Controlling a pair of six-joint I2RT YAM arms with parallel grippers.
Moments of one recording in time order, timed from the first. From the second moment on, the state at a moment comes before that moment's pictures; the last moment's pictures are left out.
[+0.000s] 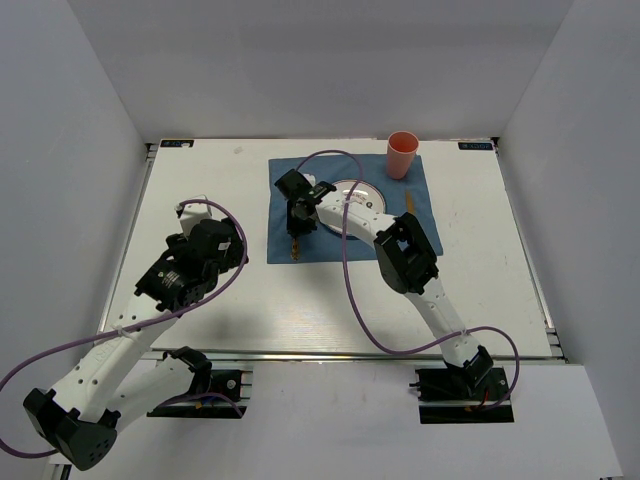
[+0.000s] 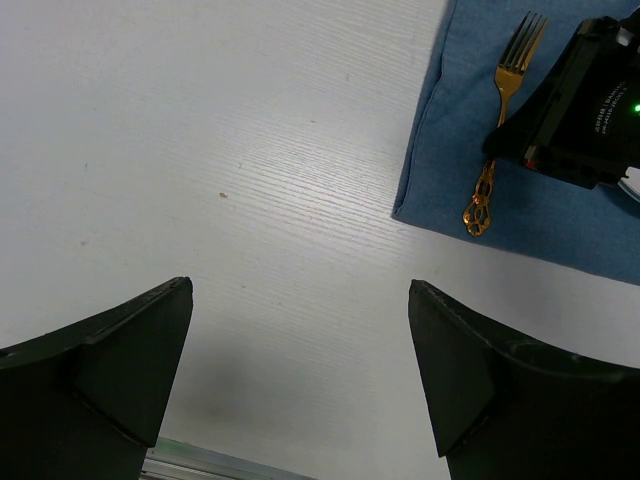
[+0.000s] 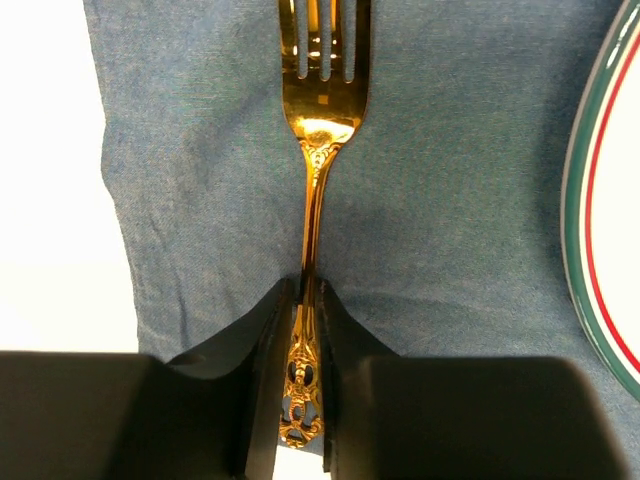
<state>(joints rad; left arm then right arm) -0.56 0.87 0.93 -0.81 -0.59 -0.62 0.81 2.44 2.11 -0.72 0.13 0.67</state>
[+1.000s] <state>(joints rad) -0.56 0.87 1.24 -1.07 -0.64 -0.68 0.80 0.99 1.29 -0.68 0.41 0.47</state>
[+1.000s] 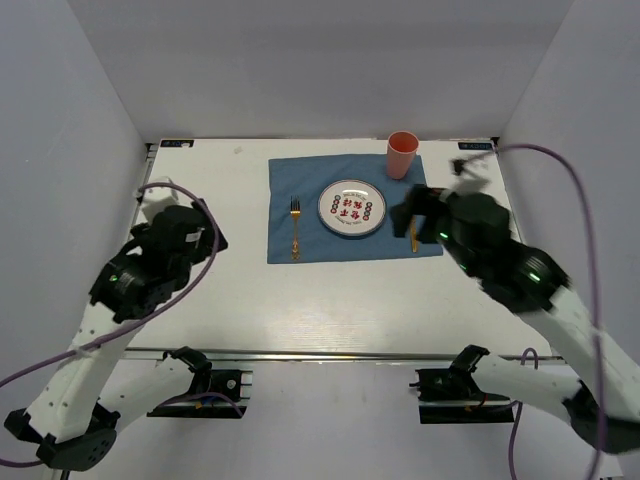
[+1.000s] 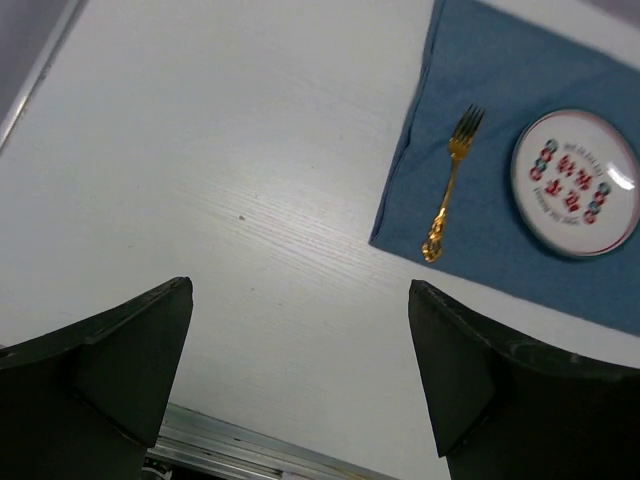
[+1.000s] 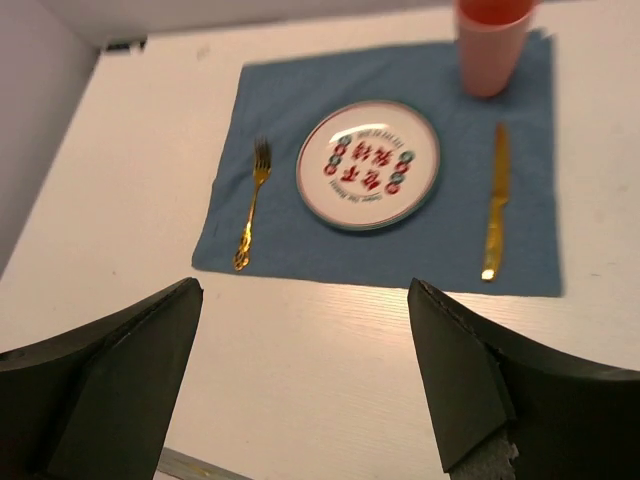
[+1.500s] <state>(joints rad) -0.56 0.69 1.52 -1.25 -0.73 -0.67 0.80 0.63 1.36 -1.16 0.57 0.42</state>
